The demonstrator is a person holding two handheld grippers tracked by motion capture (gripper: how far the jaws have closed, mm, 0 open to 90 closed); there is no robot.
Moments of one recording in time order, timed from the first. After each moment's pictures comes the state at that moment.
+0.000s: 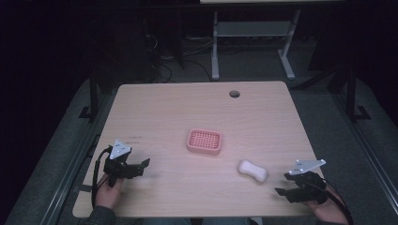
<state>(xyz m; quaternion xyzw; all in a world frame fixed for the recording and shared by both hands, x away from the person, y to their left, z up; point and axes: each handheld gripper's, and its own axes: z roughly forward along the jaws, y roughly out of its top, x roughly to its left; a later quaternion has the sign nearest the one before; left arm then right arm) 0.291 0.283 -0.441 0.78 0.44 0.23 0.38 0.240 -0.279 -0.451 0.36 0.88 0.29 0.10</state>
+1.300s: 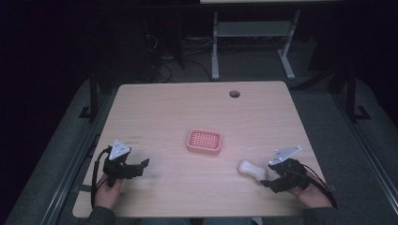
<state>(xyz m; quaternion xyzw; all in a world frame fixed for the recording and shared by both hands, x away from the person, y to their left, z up) 0.289 0.285 -0.440 0.78 0.44 0.23 0.38 0.272 -0.233 -0.433 0.30 0.91 0.27 0.08</state>
